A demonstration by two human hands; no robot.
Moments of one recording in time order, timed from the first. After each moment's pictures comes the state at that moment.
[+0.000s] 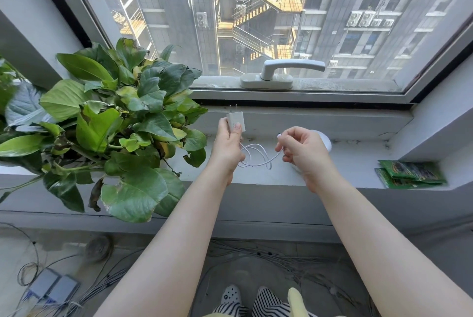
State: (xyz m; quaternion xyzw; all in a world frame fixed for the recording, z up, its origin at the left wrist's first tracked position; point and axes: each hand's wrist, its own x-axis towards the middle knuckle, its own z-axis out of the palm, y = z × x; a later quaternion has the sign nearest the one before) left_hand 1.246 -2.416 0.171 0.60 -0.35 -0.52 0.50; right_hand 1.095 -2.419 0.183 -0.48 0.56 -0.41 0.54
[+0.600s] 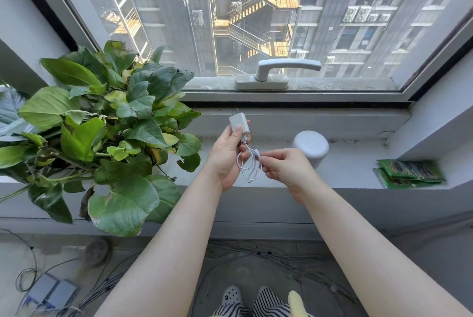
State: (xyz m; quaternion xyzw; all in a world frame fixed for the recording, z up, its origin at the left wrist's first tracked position) left_hand 1.243 -2.422 0.162 0.42 -0.23 -0.68 0.55; right_hand 1.104 -2.413 0.158 -0.45 0.57 -0.33 0.61
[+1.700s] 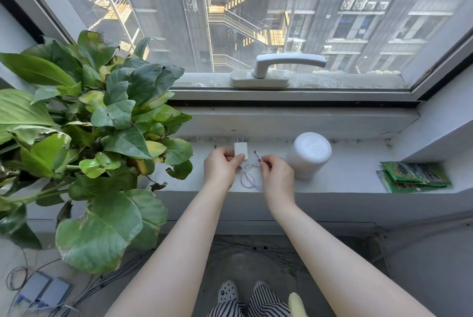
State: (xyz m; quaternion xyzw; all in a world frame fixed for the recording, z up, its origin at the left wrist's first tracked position) left_hand 1.248 -2.445 0.090 0.74 -0.40 -0.41 0.35; right_hand 1.128 -2.427 0.085 -0.55 0.70 -0.32 0.32
